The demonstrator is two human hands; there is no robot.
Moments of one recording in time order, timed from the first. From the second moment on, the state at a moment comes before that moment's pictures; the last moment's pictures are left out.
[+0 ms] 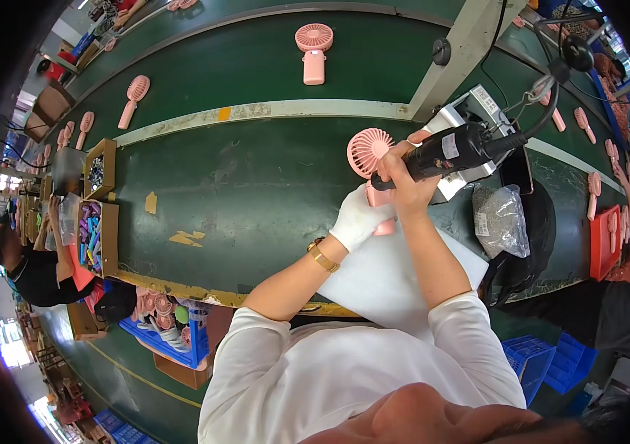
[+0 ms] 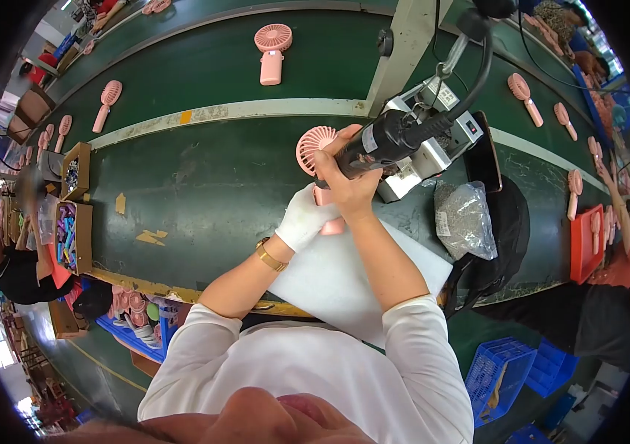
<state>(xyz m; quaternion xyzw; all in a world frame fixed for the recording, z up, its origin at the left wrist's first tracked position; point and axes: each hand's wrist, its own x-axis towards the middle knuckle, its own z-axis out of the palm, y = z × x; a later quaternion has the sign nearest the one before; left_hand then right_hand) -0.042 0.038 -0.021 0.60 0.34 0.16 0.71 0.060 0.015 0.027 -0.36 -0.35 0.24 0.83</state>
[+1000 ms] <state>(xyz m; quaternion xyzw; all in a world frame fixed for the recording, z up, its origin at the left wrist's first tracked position) -0.047 0.171 -0.032 0.90 0.28 0.31 0.10 0.111 0.010 0.050 -0.53 -0.40 0.12 0.73</state>
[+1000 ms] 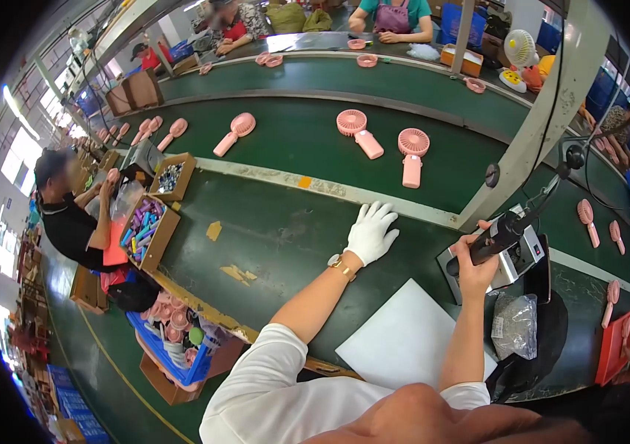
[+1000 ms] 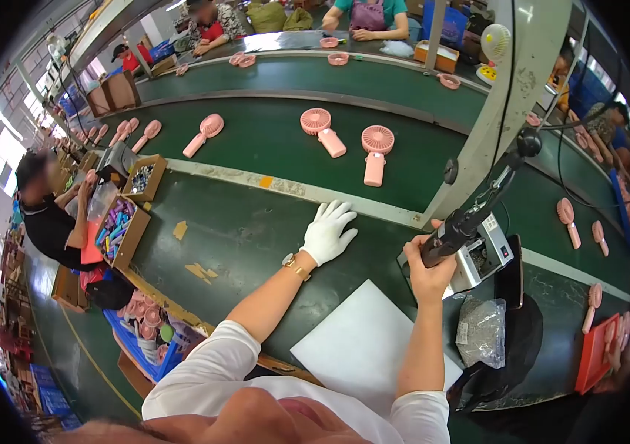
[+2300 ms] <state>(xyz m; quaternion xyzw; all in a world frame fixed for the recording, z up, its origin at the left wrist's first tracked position) -0.045 0.173 -0.029 0.89 0.25 0.36 0.14 0.111 0.000 0.066 -0.62 -0.41 0.16 0.65</state>
